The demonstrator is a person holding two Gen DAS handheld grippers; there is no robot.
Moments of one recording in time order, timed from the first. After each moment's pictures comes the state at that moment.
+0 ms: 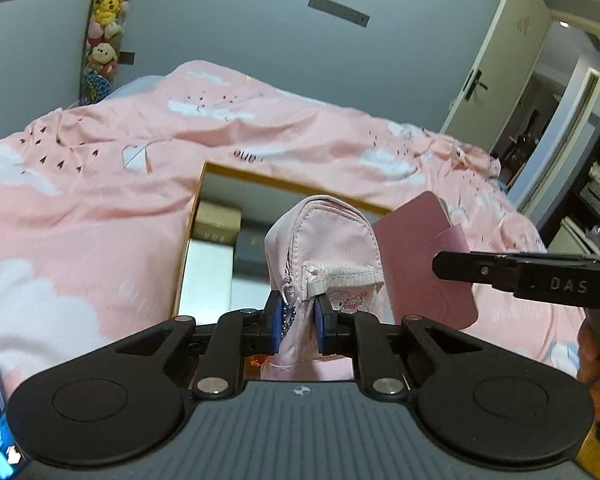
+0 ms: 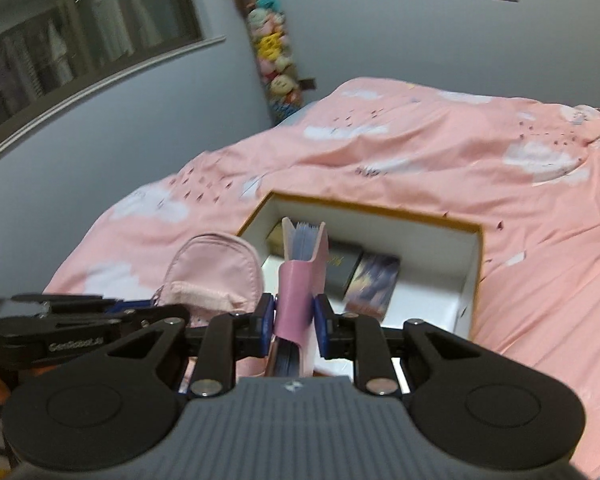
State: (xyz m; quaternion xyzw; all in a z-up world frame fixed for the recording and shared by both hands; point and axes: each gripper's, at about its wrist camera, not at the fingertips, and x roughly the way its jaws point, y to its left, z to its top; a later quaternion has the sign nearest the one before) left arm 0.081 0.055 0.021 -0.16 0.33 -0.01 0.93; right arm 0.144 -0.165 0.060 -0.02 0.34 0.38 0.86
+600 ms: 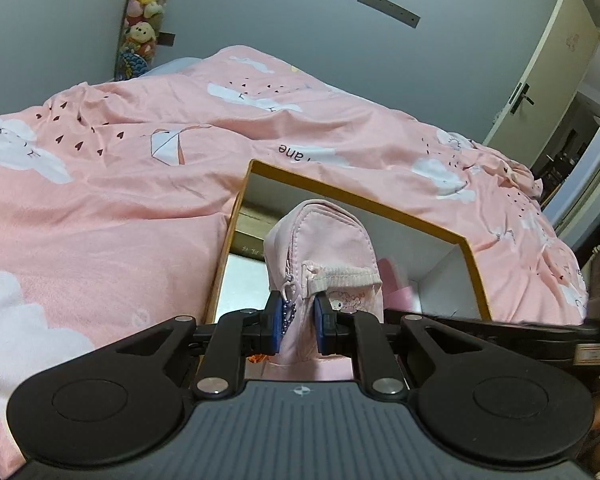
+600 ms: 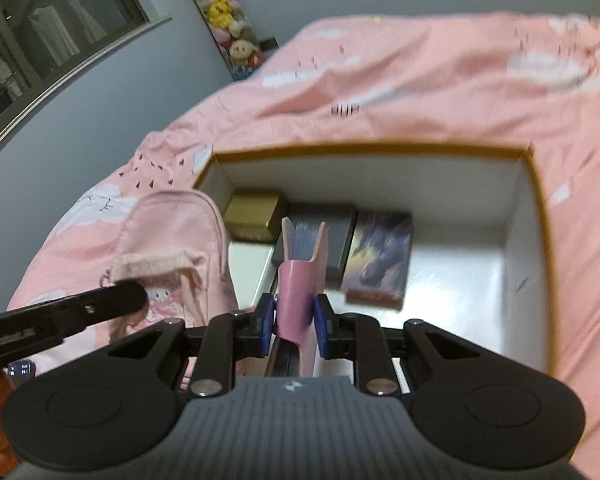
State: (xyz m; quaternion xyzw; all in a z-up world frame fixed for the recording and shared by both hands) left arm 0.126 0.087 -0.010 -0.19 0.35 0.04 0.92; right arm 0.226 -0.106 -0.034 0.04 0.44 0.35 0.83
